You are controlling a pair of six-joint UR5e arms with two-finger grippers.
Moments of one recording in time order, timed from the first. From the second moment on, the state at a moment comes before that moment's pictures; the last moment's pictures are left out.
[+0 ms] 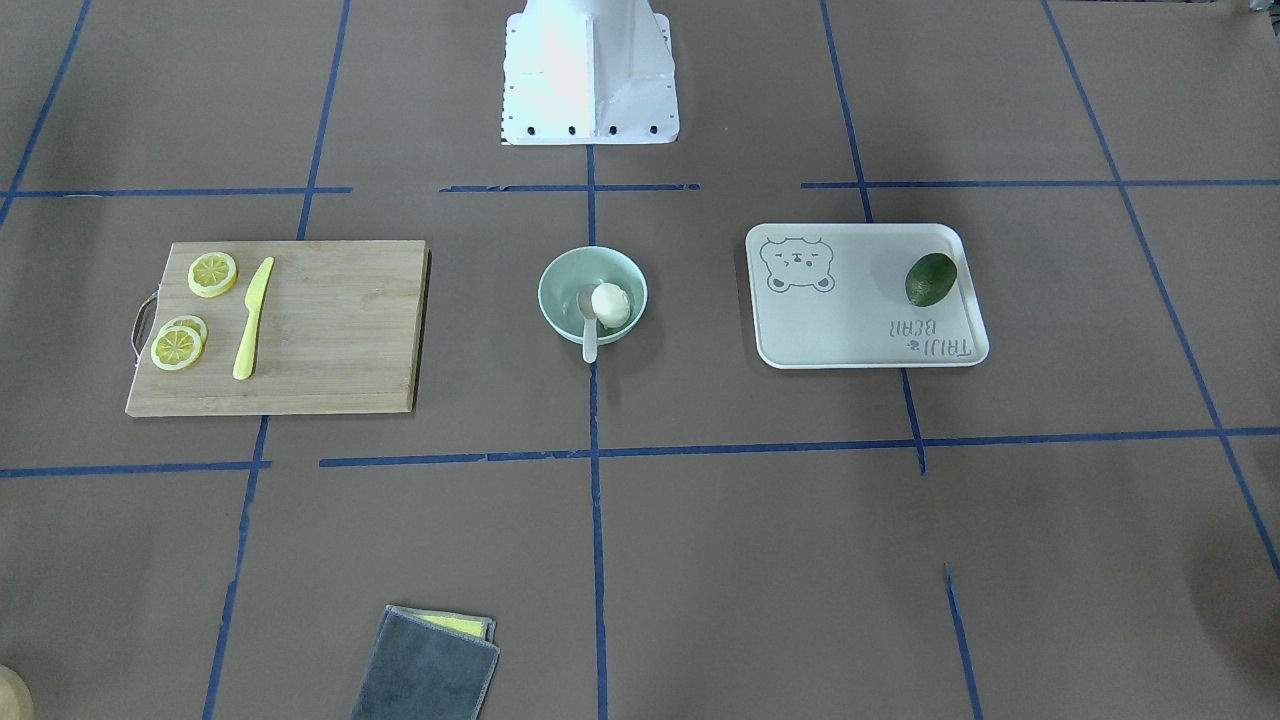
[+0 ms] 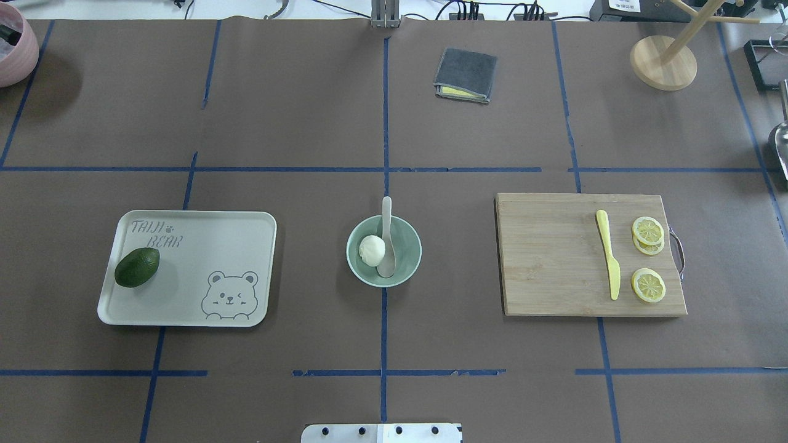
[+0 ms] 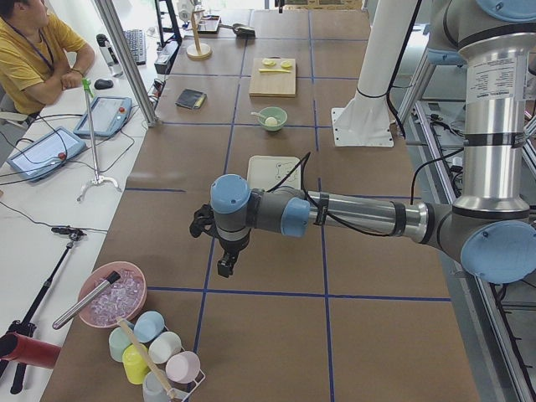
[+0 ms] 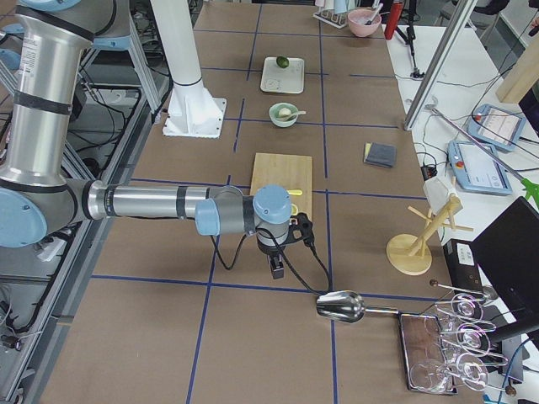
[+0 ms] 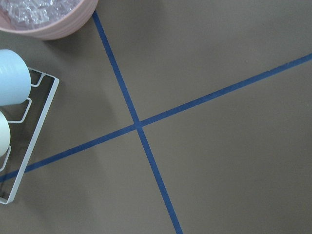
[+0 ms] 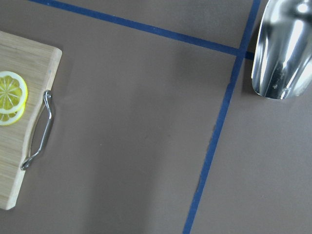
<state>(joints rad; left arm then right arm) -1.51 -1.50 -1.75 -1.59 -2.38 0.17 1.49 -1.82 1.82 -1.49 2.39 -0.18</state>
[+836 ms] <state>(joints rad) -1.50 -1.47 -1.79 -1.51 -2.41 0.17 1.52 -1.79 1.84 -1.56 2.38 -0.23</state>
